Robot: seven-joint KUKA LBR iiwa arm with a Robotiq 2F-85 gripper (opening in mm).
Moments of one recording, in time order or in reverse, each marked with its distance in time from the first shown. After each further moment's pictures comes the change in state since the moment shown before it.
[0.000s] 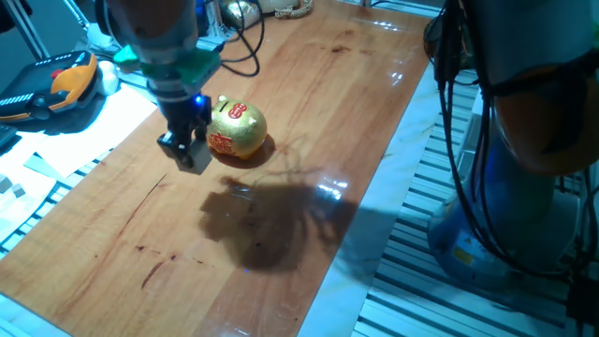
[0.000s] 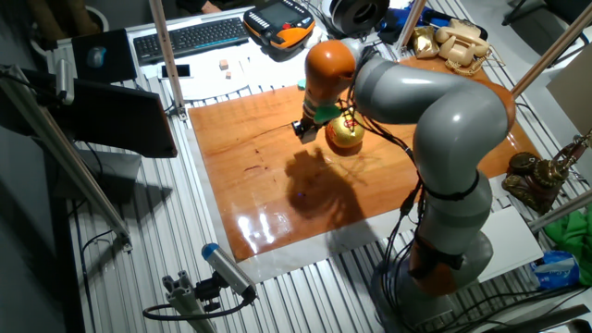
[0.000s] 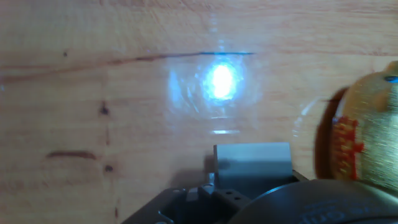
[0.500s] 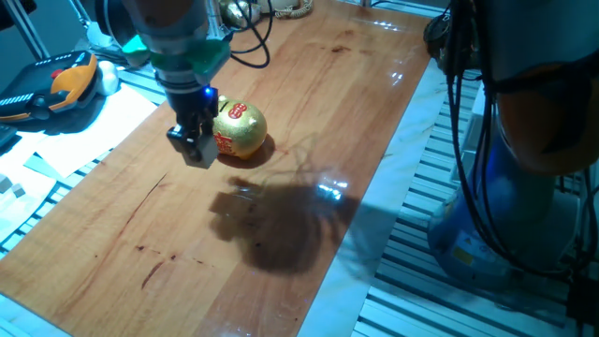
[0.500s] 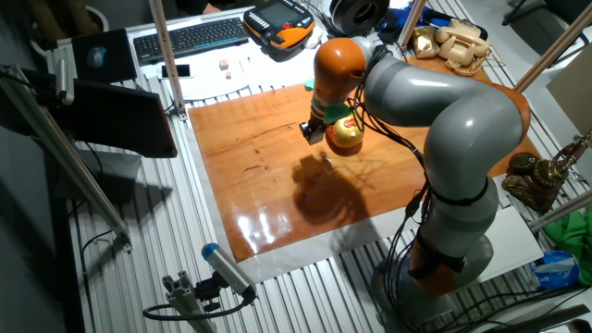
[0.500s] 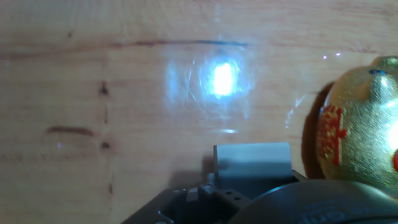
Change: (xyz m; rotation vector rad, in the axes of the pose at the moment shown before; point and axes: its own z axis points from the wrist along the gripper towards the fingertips) arm 0.017 -0.011 -0.011 -0.017 0.025 -0.065
